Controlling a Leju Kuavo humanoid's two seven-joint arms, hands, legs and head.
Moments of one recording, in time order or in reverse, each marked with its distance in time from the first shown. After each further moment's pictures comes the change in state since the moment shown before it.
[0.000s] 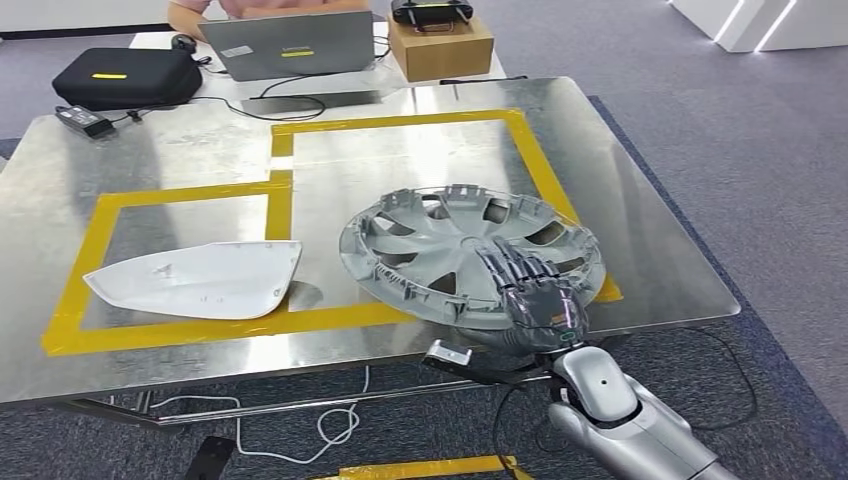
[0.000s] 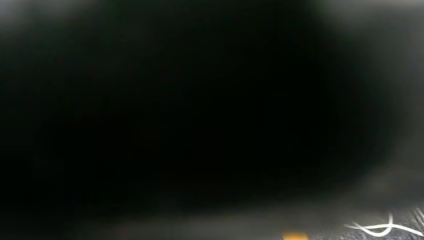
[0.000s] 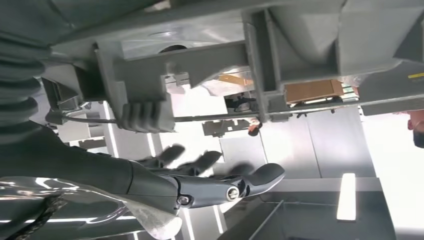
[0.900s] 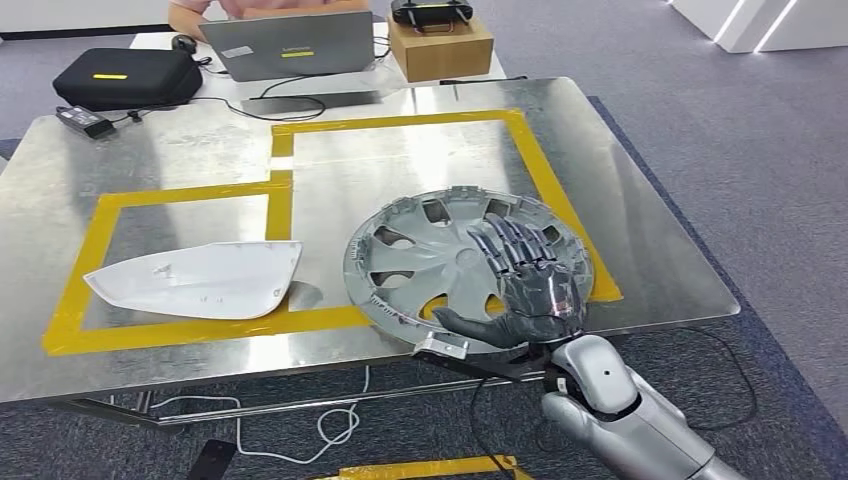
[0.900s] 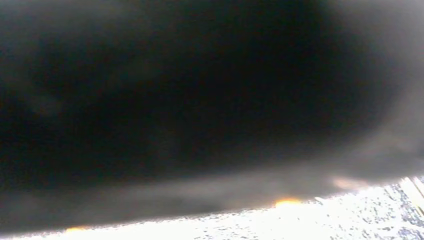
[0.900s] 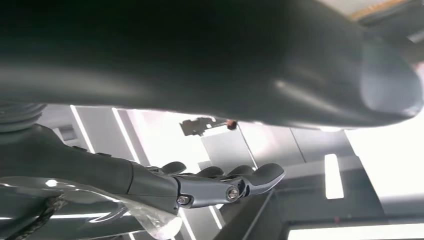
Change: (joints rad) left arm 0.008 -0.017 0.066 -0.009 -0.083 -0.028 -0.006; right arm -0.028 0.009 0.008 -0.132 -0.105 0.025 -0.055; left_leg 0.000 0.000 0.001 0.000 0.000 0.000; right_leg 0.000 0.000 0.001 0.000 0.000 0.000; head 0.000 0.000
